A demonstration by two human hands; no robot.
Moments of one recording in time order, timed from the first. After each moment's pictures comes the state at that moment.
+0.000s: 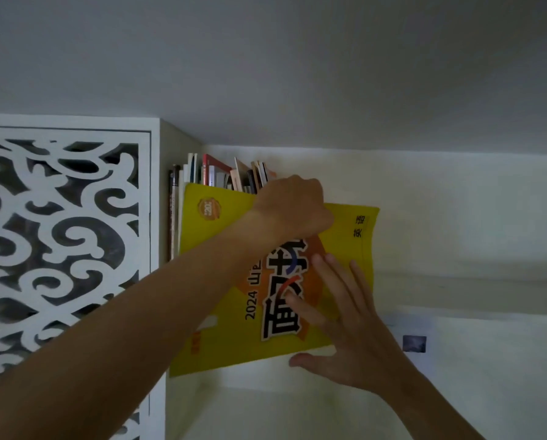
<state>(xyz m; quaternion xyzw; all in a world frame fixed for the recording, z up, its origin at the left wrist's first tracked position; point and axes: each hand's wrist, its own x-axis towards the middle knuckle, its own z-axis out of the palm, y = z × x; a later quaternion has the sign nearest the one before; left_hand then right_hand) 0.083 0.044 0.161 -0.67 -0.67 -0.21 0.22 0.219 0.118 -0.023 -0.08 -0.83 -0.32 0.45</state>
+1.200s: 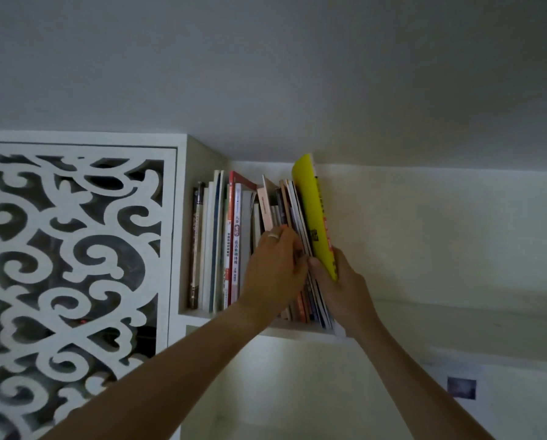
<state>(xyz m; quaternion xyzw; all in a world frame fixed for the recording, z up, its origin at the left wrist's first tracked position) -0.018 0.121 0.063 -0.62 -0.53 -0.49 0.31 0.119 0.181 0.040 -0.26 -0.77 0.23 0.54</state>
